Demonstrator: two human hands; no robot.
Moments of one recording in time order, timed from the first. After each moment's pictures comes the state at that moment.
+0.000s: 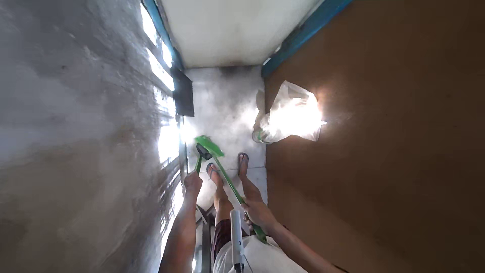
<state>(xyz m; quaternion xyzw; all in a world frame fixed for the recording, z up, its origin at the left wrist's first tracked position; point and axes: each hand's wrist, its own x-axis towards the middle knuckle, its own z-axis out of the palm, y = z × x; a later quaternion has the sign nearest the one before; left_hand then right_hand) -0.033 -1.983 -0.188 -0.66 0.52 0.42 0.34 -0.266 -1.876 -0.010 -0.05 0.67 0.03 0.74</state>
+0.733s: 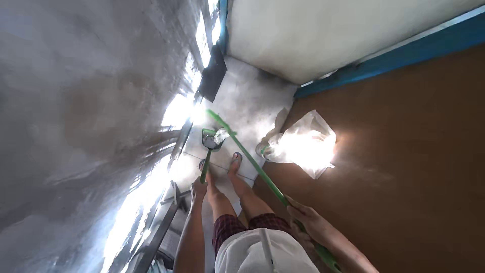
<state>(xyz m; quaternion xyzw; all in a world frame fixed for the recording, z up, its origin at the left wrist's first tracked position) -0.136 -1.835 -0.211 -0.81 0.22 0.53 0.10 -0.480 -1.965 0.094 -0.23 0.65 0.13 0.72</state>
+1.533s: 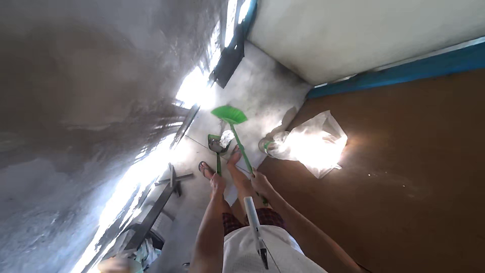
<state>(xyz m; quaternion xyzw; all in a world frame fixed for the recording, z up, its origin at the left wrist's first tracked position) -0.220 -1.796 -0.224 -0.81 0.11 0.57 0.09 -0.375 -1.913 -0.117 -0.50 0.61 0.32 0.53</state>
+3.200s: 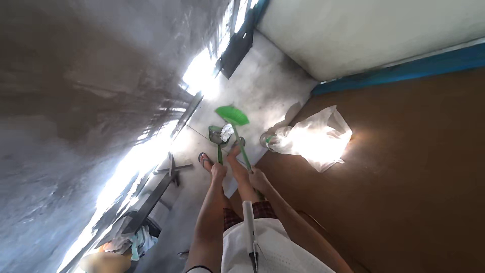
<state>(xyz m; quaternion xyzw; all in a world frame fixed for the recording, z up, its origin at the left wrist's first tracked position) -0.208 -1.795 -0.223 -0.78 0.07 0.62 0.08 -0.360 -1.880 -0.097 -0.49 0.61 0.32 0.53</state>
